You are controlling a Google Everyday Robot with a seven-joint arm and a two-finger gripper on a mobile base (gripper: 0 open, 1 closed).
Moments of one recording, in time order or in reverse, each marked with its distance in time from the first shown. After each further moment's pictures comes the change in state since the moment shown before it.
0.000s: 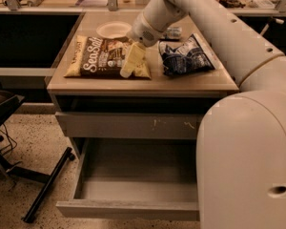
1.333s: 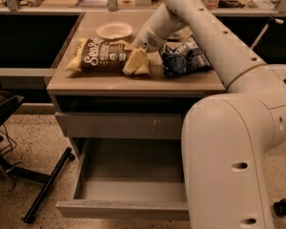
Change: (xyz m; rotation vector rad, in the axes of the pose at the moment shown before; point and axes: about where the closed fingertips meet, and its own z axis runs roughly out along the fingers) arm 0.034 -0.028 0.029 -0.036 -0.017 0.080
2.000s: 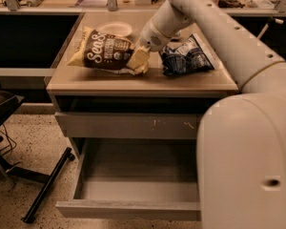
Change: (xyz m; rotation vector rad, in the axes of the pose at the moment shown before) arm 0.004 0.017 -0.024 0.024 0.015 0.027
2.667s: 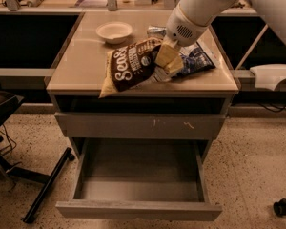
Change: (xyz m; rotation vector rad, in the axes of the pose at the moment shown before) arm 0.019 0.091 -0.117 0.182 0.185 0.130
